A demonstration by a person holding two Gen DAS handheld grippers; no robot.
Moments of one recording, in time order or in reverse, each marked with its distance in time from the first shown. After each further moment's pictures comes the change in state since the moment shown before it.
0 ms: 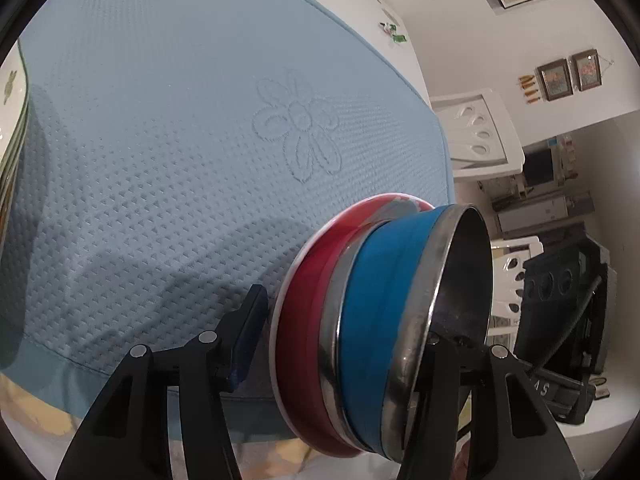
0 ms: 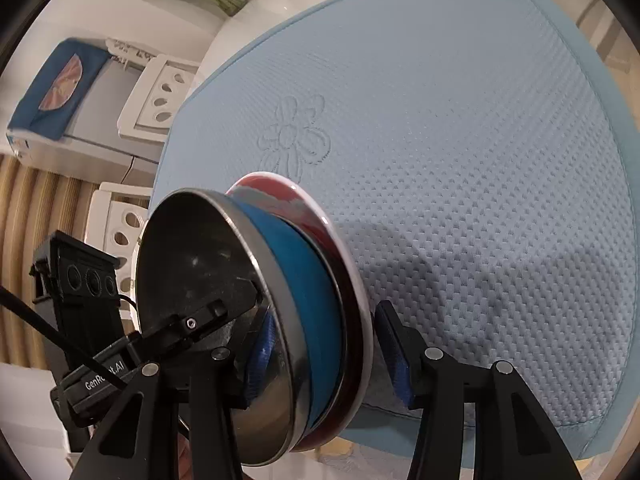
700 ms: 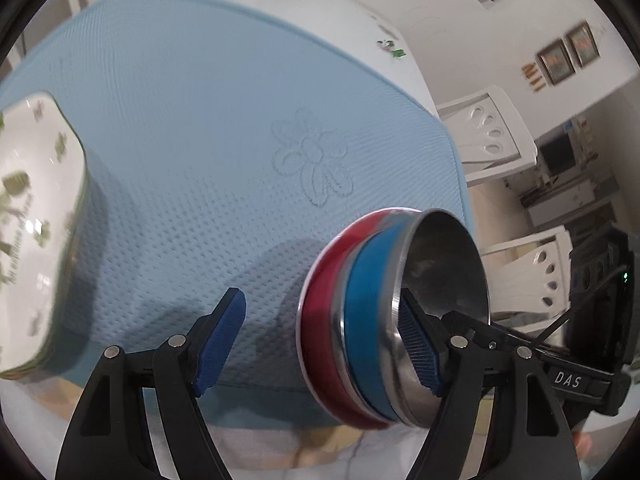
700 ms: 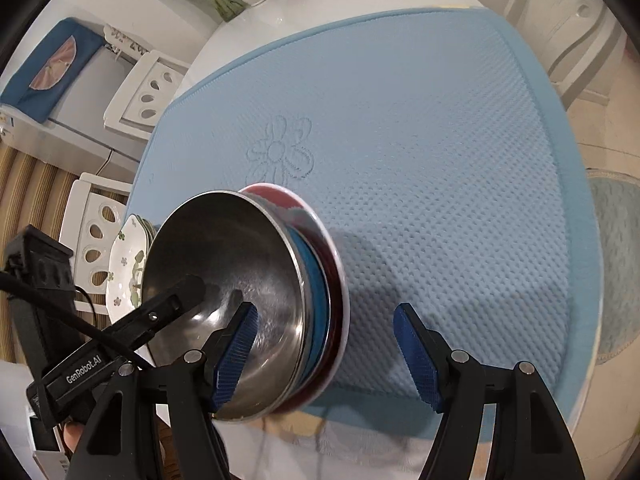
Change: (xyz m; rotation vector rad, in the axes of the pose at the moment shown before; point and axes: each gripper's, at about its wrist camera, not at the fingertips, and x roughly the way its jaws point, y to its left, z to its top) left arm -0.030 -0.013 0.000 0.085 -0.074 0.125; right arm -0.030 0.007 -0.002 -0.050 -0.042 -0.130
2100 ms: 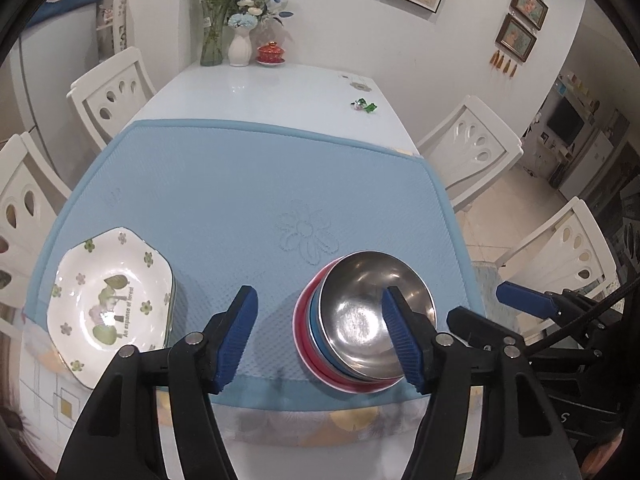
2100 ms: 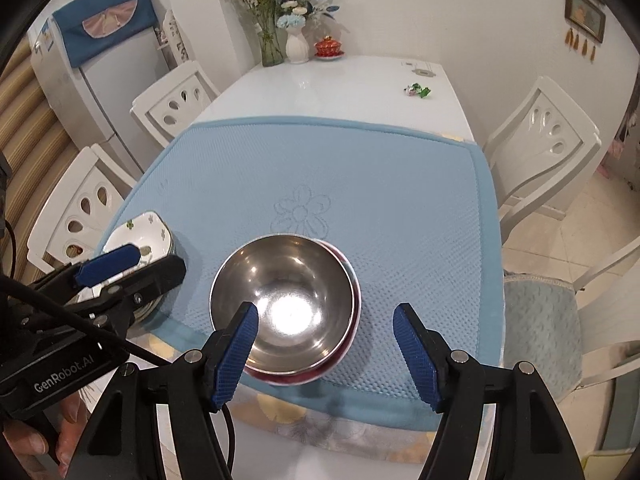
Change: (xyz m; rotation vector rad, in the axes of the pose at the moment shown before) left arm -0.105 -0.078 -0.012 0.269 -0.235 0.208; right arm -0.092 0.082 -0.033 -0.280 -0.263 -0.262
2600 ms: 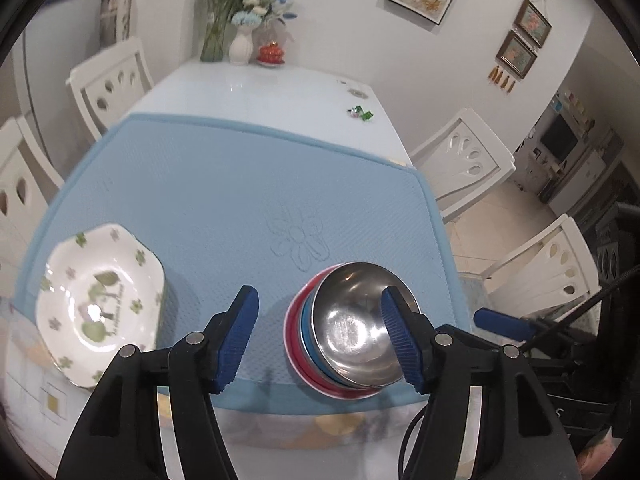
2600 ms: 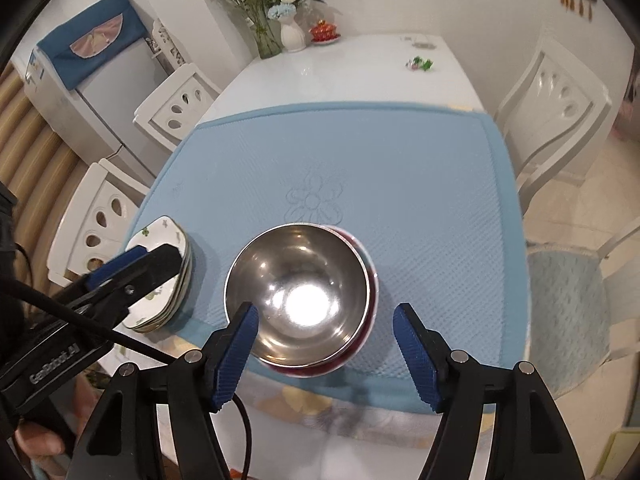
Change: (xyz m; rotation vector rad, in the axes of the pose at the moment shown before) left arm -0.004 0.003 0.007 -0.037 -0.019 -0.046; right arm 0.006 -0.012 0.004 0.080 0.063 0.087
